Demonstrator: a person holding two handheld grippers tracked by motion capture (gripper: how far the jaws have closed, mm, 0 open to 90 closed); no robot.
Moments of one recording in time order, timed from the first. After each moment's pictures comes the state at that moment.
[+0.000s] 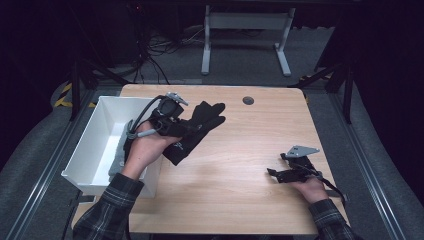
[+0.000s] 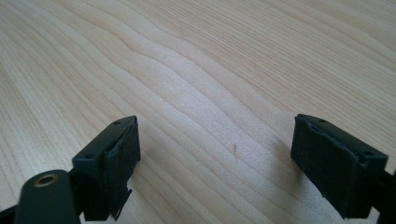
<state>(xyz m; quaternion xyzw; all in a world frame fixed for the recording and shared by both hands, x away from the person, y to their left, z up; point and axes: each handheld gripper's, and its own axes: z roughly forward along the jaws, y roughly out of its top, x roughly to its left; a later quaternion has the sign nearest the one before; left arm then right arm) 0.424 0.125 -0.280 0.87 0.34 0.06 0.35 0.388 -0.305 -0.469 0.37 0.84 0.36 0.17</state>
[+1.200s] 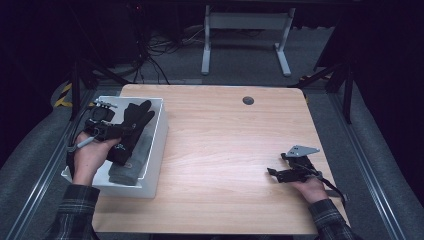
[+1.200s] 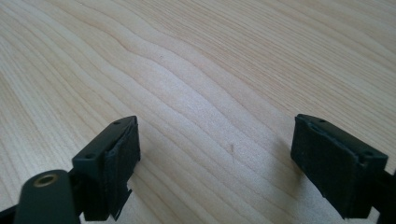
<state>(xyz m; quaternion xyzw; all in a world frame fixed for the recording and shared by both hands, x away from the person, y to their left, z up) 0.433 0.276 -0.336 0.78 0.53 0.11 0.30 0.389 -0.305 -0.469 0.37 0.84 0.36 0.18</state>
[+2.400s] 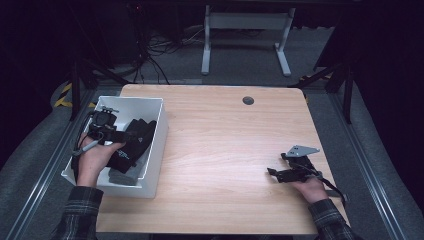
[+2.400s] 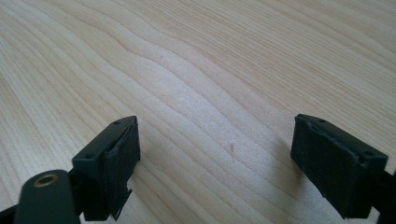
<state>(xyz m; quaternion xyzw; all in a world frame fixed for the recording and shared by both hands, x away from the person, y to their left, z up) 0.438 0.276 -0.350 0.77 0.55 0.14 0.30 0.389 -0.305 -0.469 0.37 0.84 0.36 0.18</state>
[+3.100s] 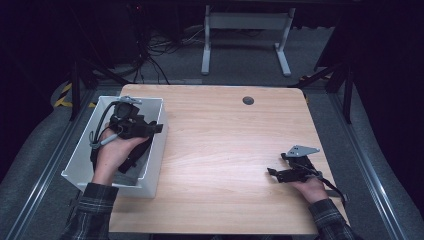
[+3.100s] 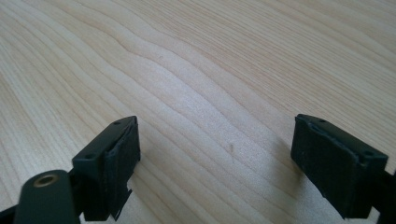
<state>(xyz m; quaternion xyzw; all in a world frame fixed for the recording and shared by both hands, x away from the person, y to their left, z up) 0.430 0.206 -0.314 0.80 0.45 0.11 0.38 0.389 -0.305 -0.469 0.37 0.84 0.36 0.18</state>
